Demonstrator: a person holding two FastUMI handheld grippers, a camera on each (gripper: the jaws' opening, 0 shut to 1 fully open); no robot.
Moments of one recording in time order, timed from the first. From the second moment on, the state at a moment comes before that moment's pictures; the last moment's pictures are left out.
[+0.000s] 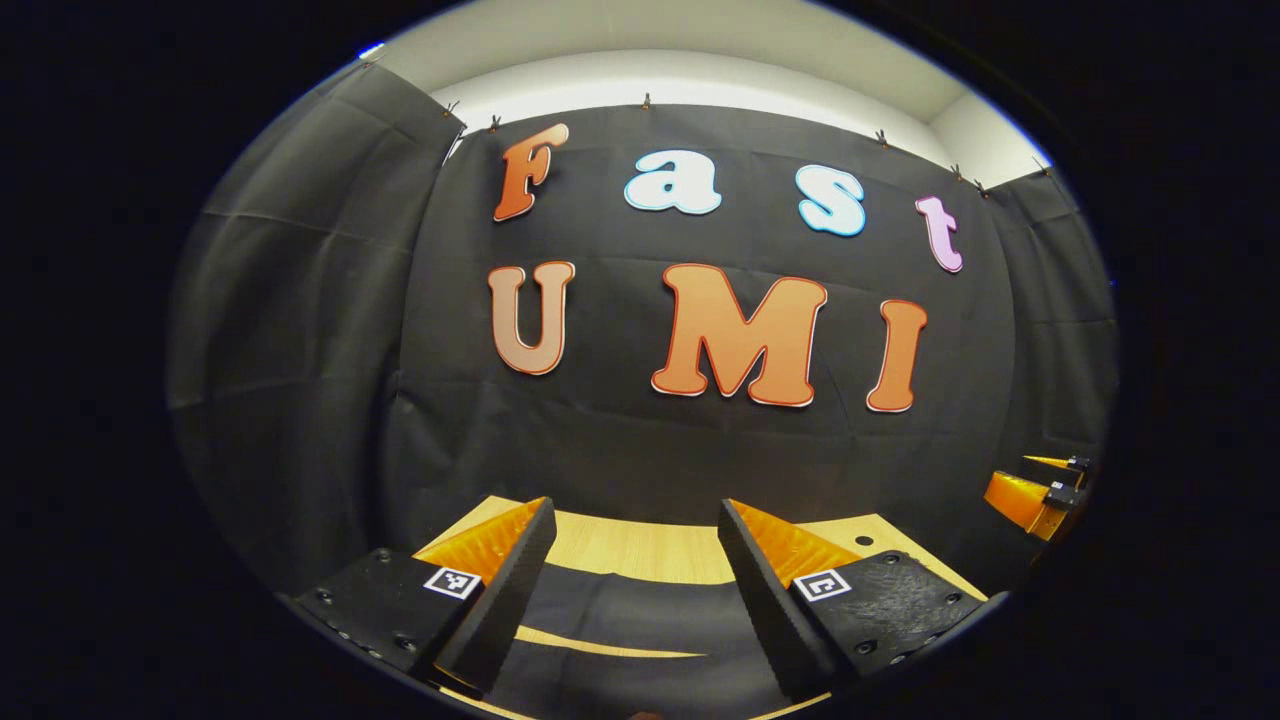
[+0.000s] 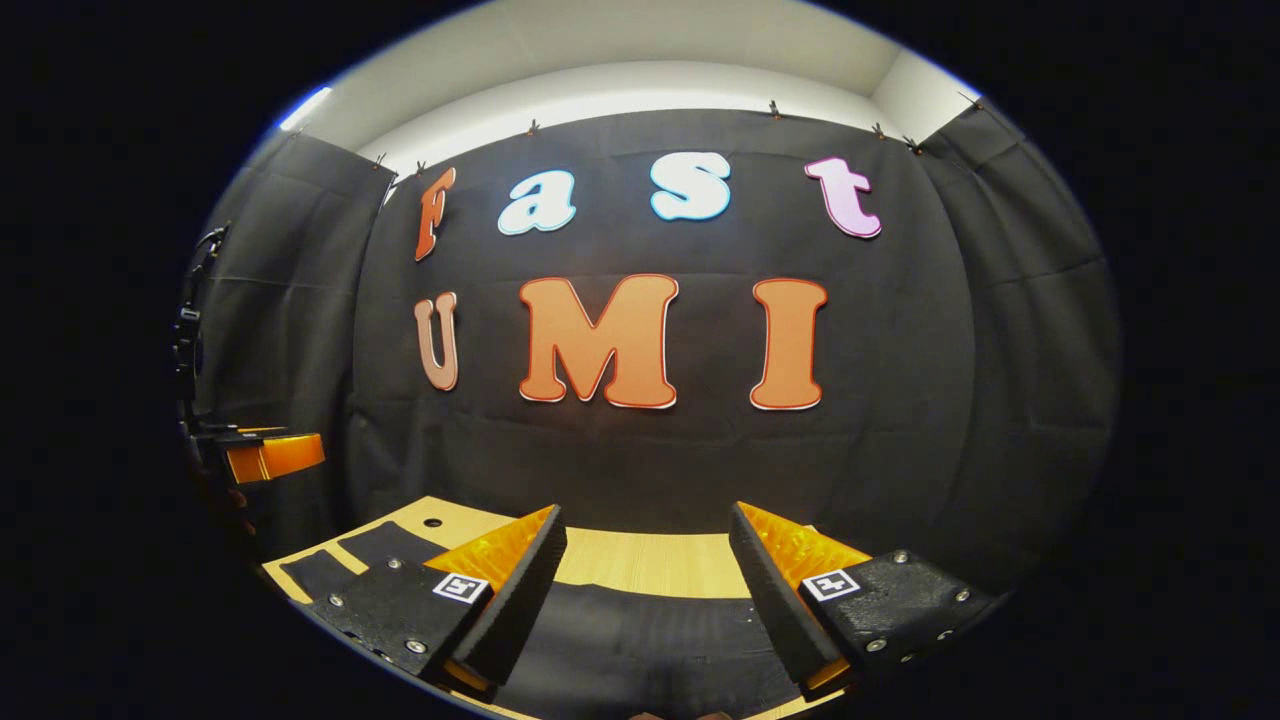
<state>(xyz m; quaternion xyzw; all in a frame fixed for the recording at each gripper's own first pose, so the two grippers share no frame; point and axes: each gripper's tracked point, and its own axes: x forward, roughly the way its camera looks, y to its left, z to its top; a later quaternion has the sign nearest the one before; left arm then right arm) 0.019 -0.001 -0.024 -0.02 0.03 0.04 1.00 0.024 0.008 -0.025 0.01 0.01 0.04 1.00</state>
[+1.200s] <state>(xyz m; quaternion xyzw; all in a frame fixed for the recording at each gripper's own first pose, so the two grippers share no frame) 0.010 0.115 -0.208 -0.12 0.35 0.16 0.91 -0.006 -0.122 -0.216 0.15 0.29 -0.14 0.94</state>
